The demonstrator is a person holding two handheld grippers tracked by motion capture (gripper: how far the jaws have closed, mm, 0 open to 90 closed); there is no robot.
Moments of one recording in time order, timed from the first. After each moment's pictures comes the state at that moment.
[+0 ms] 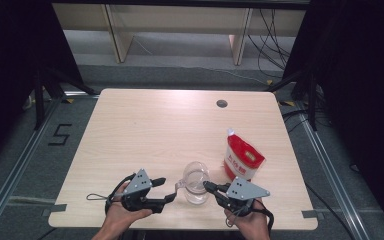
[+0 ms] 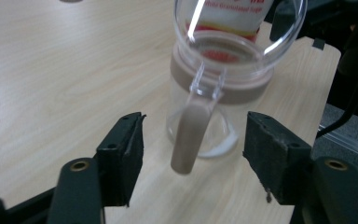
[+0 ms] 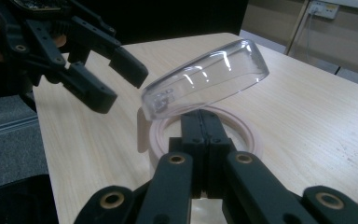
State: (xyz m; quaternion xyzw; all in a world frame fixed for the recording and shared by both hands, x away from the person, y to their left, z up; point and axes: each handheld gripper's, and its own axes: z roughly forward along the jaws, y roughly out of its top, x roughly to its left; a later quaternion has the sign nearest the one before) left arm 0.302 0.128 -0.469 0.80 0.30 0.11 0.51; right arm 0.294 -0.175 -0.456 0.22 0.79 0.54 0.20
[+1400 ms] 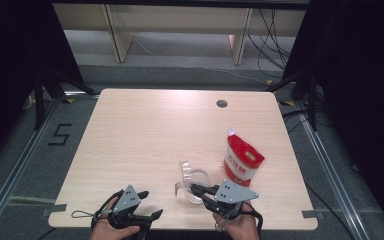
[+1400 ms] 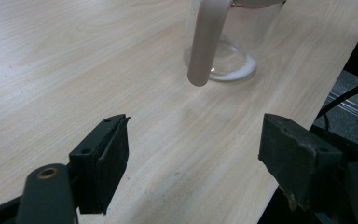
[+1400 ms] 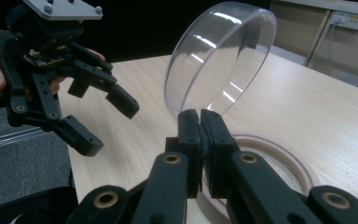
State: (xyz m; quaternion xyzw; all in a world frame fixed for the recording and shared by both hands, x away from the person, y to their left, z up) left arm 0.273 0.154 -0.495 0.81 0.33 0.12 0.46; right arm 0.289 -0.147 -0.454 0.19 0.78 0.56 0.17
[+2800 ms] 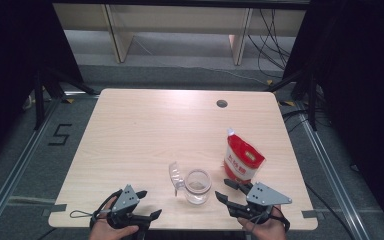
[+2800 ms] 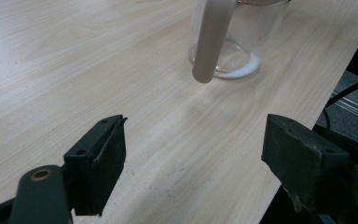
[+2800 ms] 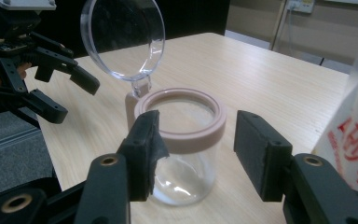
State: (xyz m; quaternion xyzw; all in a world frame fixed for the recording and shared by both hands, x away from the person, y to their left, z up) left arm 0.273 0.157 -0.494 0.81 0.34 0.12 0.45; right arm 0.277 -0.215 -0.454 0.27 0.77 0.55 0.20
